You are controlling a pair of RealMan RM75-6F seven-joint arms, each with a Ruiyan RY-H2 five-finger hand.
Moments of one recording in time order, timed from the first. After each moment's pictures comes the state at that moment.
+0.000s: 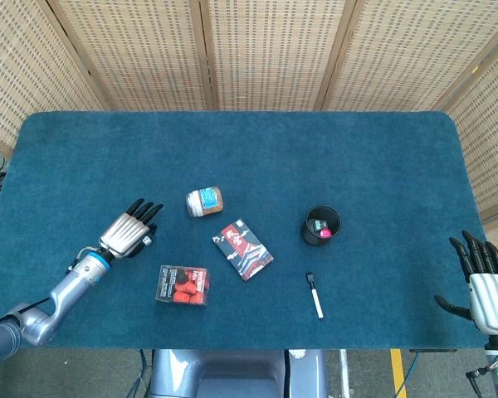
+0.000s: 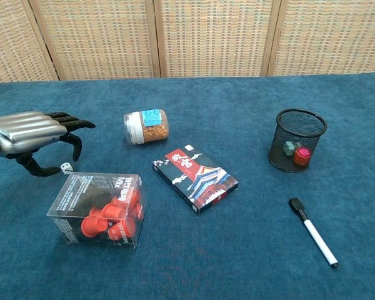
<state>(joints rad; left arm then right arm) -0.68 -1.53 -0.01 -1.06 1.53 0.87 0.13 0.07 -1.13 0.07 -1.55 -1.49 1.49 0.03</state>
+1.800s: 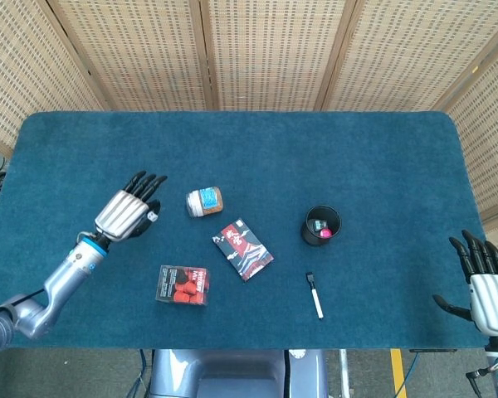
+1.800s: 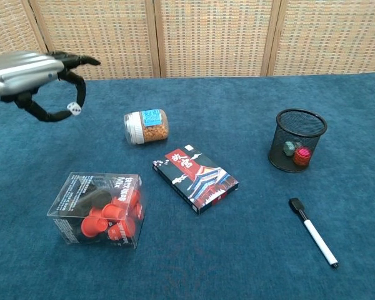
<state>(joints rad) -0.72 -1.40 -0.09 -1.23 1.53 1.03 0.07 0.07 -1.13 0.07 -1.54 -1.52 1.51 0.07</state>
